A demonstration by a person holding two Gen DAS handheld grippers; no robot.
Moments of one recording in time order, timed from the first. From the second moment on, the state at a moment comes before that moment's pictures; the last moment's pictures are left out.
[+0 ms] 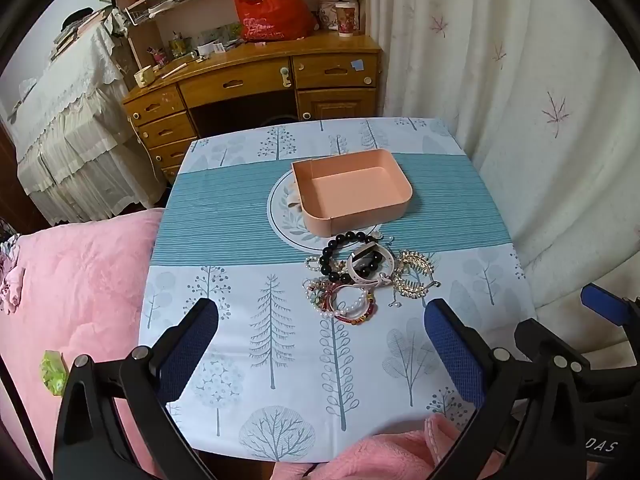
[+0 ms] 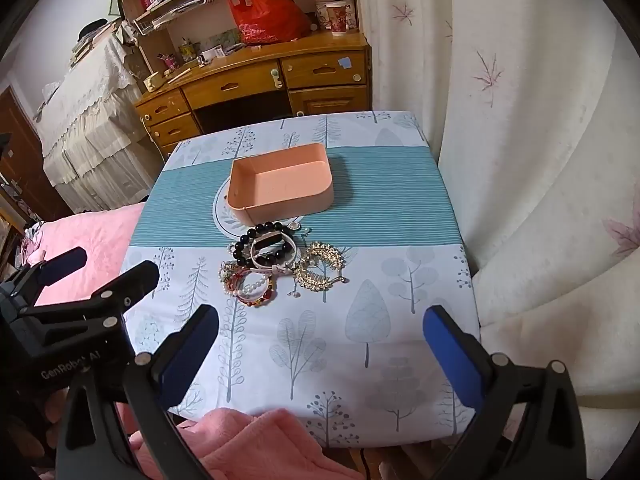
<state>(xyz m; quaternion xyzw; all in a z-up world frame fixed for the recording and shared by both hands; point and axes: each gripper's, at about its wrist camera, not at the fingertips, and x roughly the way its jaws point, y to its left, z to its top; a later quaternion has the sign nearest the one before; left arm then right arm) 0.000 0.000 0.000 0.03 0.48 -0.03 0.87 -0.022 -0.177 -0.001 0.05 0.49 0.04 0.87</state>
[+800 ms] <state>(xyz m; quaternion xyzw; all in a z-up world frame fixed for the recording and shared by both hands) 0.001 0.001 0.004 0.03 0.48 -0.02 0.88 -0.019 -0.176 -0.001 0.05 0.50 0.04 0.87</state>
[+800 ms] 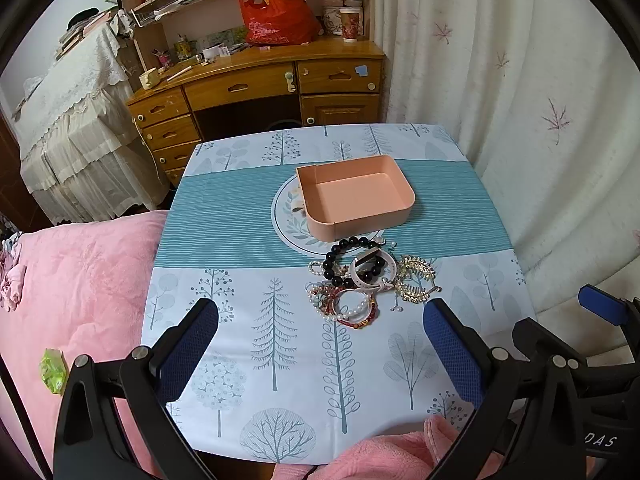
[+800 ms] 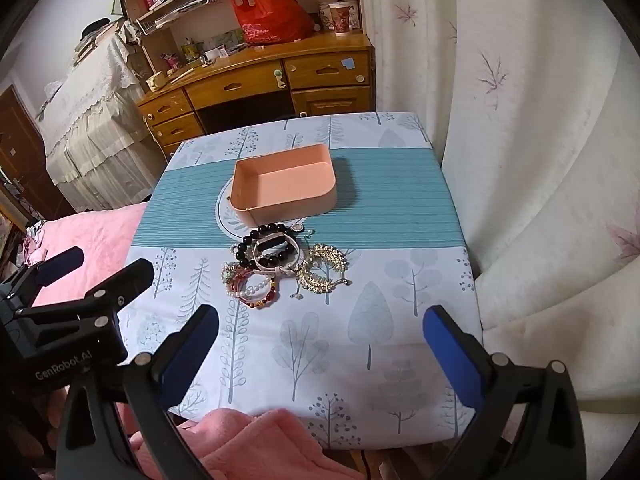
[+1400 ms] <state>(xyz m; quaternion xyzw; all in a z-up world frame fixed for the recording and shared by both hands) 0.003 -0.009 0.005 0.04 0.47 -0.01 0.88 -0.016 -0.182 0.001 0.05 0.49 0.05 0.87</state>
